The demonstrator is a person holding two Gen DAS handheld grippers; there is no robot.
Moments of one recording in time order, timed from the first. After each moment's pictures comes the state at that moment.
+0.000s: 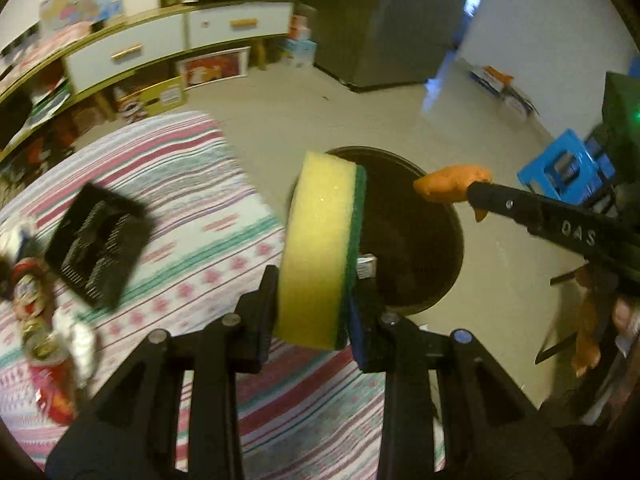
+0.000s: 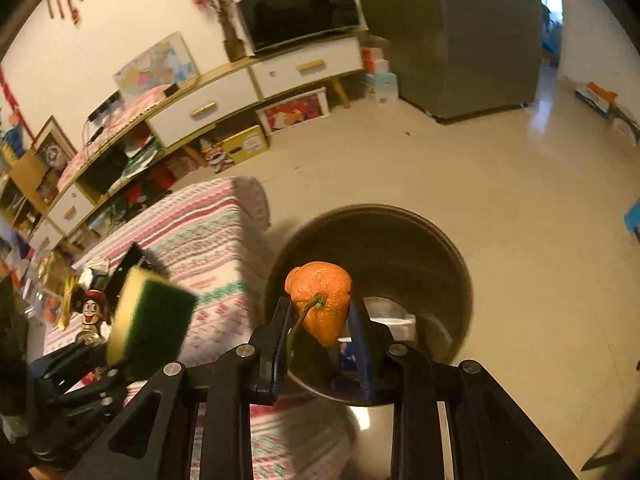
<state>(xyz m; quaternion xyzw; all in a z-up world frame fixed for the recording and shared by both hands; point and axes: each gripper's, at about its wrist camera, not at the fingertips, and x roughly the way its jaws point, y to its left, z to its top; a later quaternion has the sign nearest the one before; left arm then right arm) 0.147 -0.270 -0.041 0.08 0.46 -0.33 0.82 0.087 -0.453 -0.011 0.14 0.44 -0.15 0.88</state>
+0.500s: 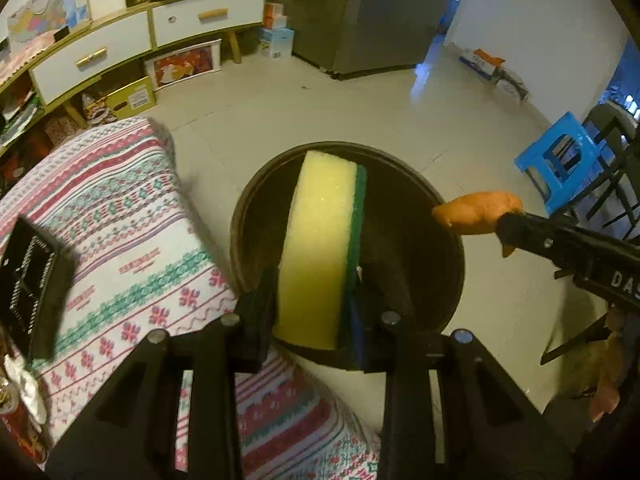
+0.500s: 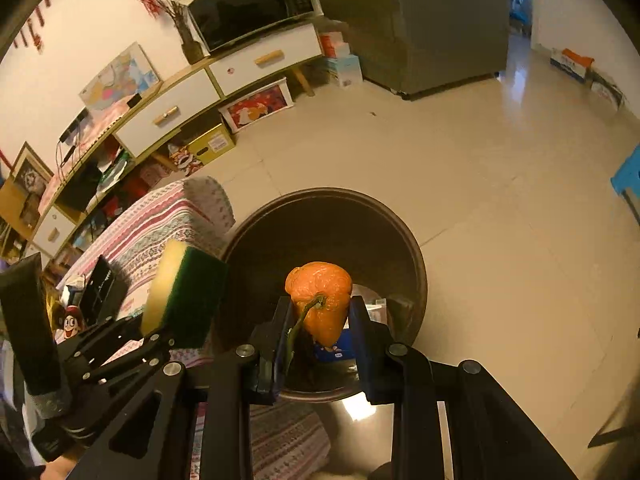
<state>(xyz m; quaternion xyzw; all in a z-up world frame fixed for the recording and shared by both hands) 0.159 -0.339 -0.068 0.10 0.47 -0.35 0.81 0.075 -0.502 -0.028 0.19 0.45 -0.18 0.86</state>
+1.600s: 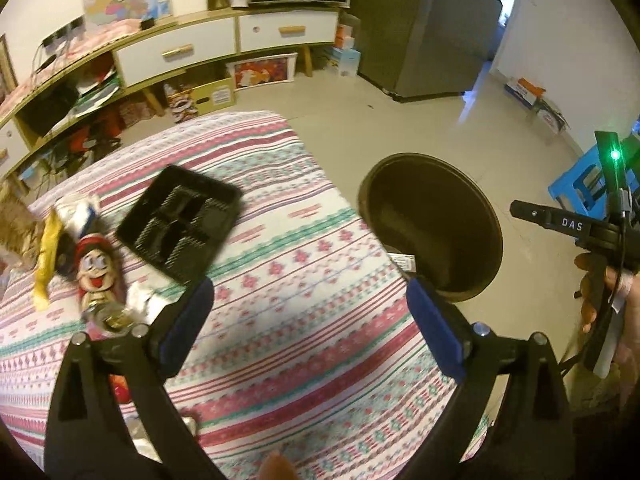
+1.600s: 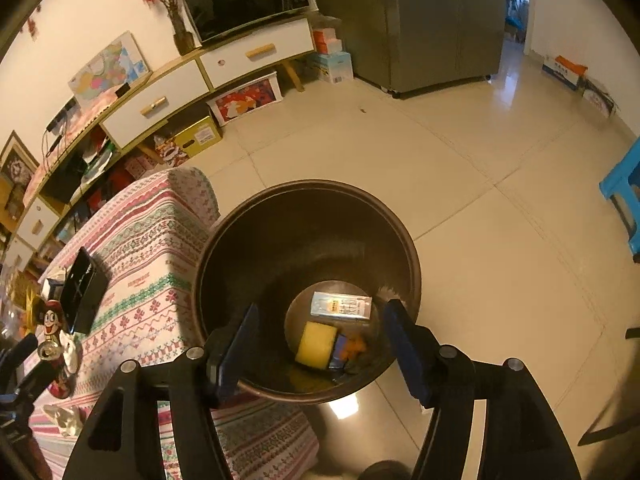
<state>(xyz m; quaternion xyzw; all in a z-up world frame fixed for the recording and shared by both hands) 0.150 -0.193 -0.024 0.08 0.46 -0.26 0.85 0.076 -0.489 -0.034 0.16 0.46 -0.20 0.85</state>
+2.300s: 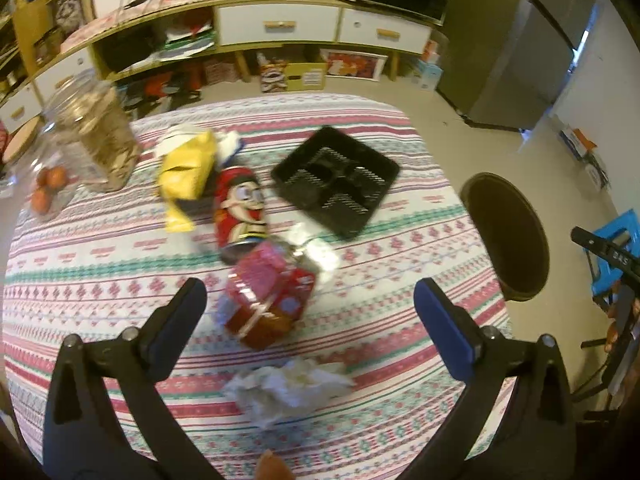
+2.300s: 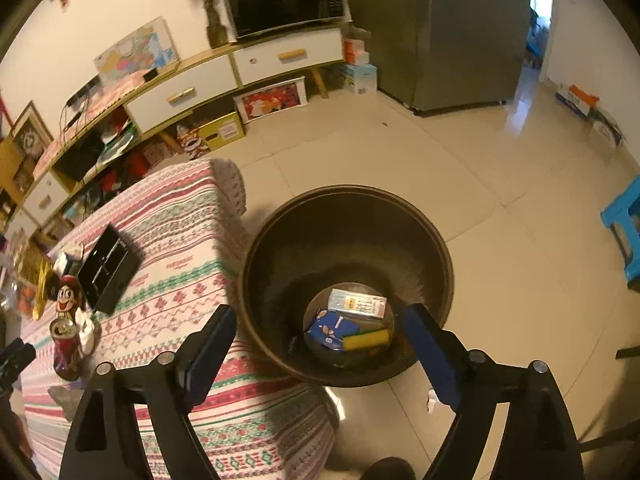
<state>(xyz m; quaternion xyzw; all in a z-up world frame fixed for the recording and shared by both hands) 0.161 -0.058 -0.033 0.01 0.48 -0.15 0.86 0.084 -0.420 -0.016 0.11 0.45 -0.18 0.87</state>
